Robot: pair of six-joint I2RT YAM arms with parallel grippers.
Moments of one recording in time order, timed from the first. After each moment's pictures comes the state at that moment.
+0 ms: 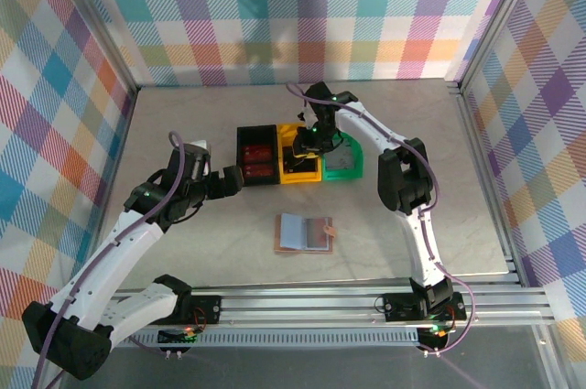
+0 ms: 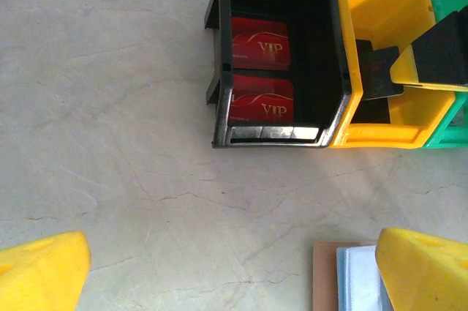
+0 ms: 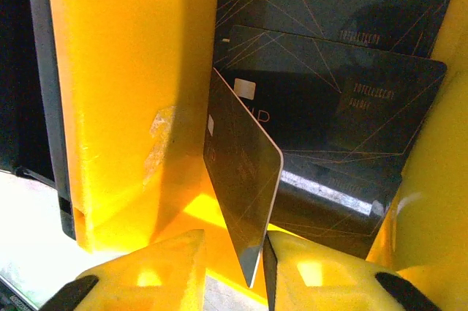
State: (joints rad) left arm -0.43 0.97 0.95 -0.79 -0.13 -0.52; right arm 0.52 2.30 2.06 -1.06 -0.40 0.33
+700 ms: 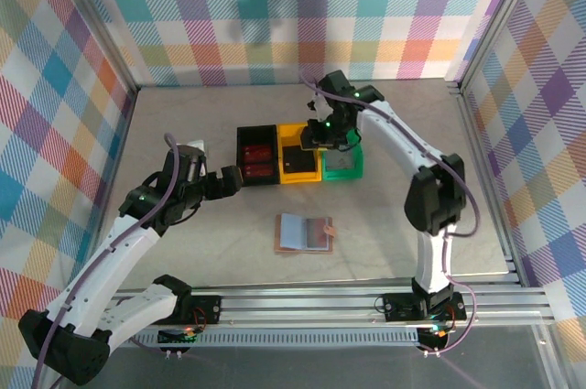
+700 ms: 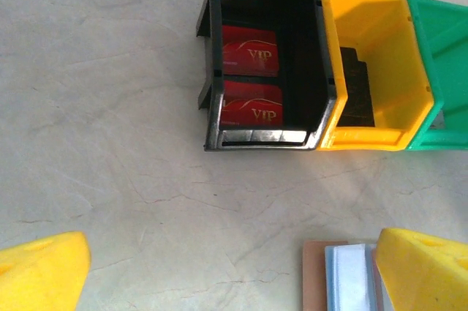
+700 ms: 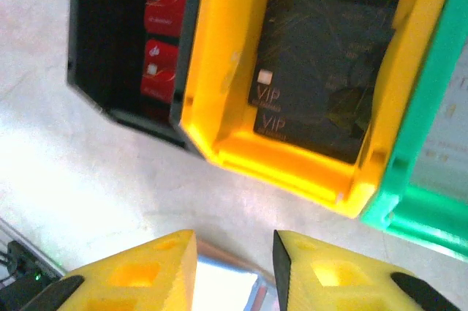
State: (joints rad) left arm -0.42 0.94 0.95 -0.79 -0.11 -0.52; right arm 0.53 1.94 1.84 -1.05 -0.37 0.32
